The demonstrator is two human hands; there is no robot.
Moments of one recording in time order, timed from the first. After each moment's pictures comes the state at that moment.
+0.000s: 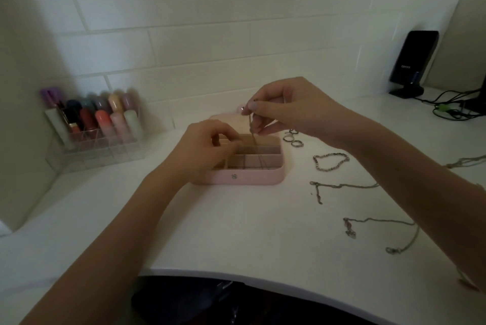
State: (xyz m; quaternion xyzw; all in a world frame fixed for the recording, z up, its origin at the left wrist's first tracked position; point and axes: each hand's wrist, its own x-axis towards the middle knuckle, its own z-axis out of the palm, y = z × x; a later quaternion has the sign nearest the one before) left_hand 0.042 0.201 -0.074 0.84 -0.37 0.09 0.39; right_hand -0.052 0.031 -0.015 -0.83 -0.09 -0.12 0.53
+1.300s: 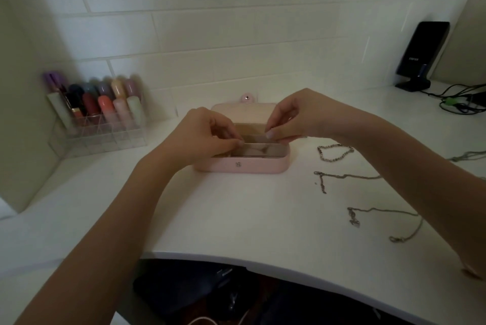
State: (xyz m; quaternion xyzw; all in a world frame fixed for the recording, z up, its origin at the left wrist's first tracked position) left_hand 0.036 0.213 -0.069 0.84 -0.38 0.04 0.38; right_hand -0.048 0.015 -0.034 -0.89 0.01 -0.03 0.46
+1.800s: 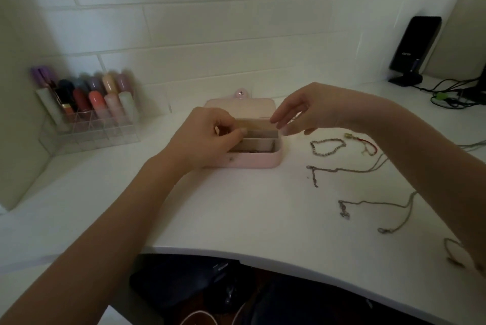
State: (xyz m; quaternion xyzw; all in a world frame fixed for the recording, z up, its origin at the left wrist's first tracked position) left_hand 0.026 0.198 -0.078 0.82 -0.42 0.12 0.37; right_hand -0.055 -0.011 -0.024 -0.93 0.03 0.01 0.37
